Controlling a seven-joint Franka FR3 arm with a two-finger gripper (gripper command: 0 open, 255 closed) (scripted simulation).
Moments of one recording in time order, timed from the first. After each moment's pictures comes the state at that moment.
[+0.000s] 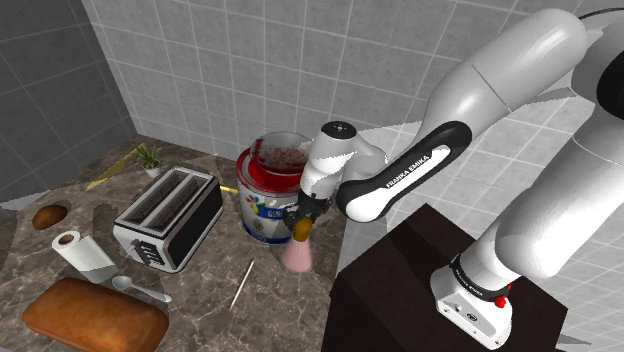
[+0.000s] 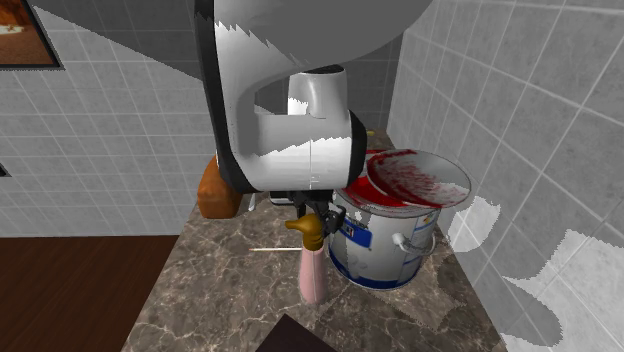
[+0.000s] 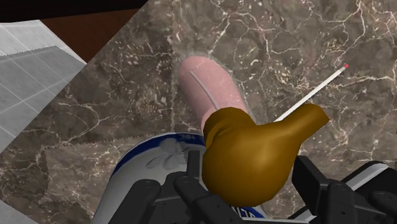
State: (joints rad) arm 0.08 0.08 0.53 -2.54 -0.06 2.74 0.81
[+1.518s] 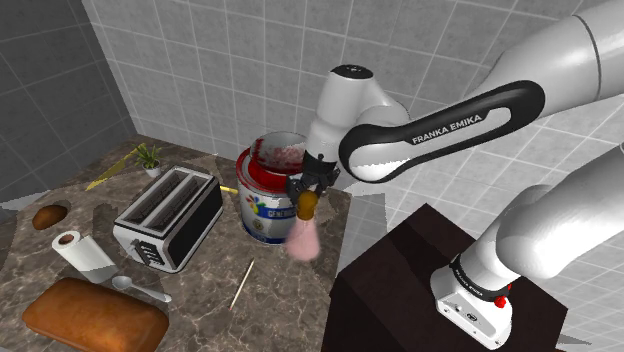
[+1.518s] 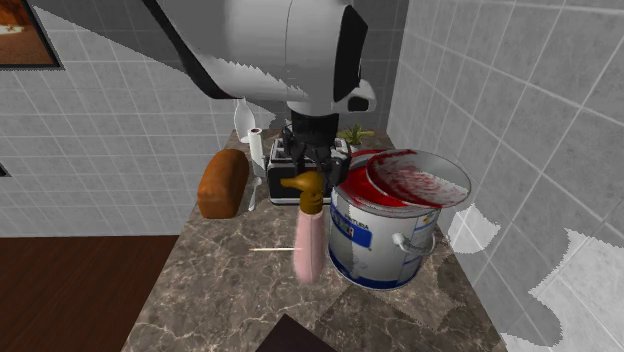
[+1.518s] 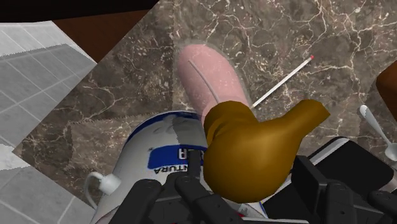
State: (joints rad) arm 0.09 -0.20 0.52 -2.45 0.17 2.40 0.65
